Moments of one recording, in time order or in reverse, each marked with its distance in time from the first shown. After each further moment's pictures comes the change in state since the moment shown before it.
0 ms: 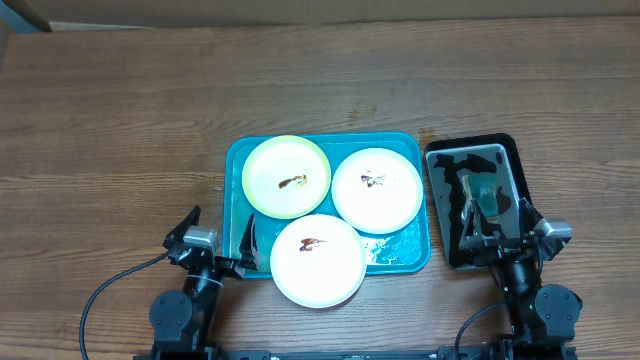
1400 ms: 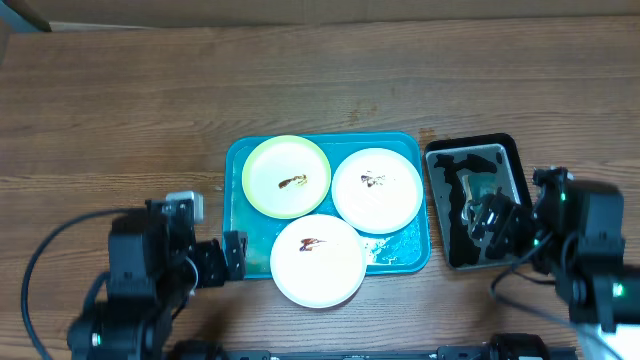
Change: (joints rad) left arm 0.000 0.740 0.963 -1.107 0.014 -0.111; right arm 0.000 0.862 0.960 -1.067 -0.089 0.047
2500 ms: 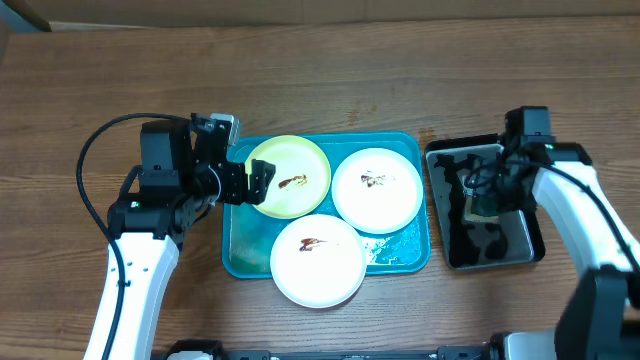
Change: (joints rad) left arm 0.000 0.465 0.019 0.507 0.214 0.212; right arm 0.000 0.713 0.077 0.233 0.273 -0.072
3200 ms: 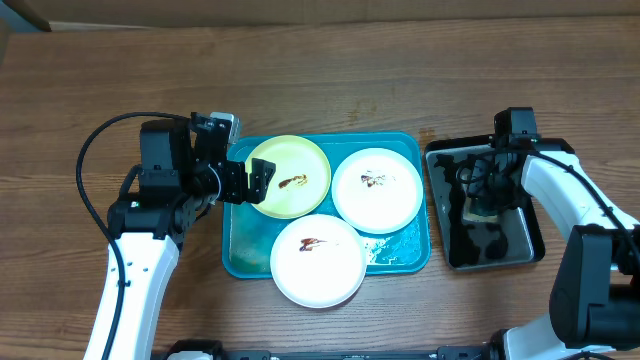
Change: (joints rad) left arm 0.000 0.000 0.000 0.009 0.000 0.006; right arm 0.000 0.136 -0.004 0.091 -0.003 -0.006
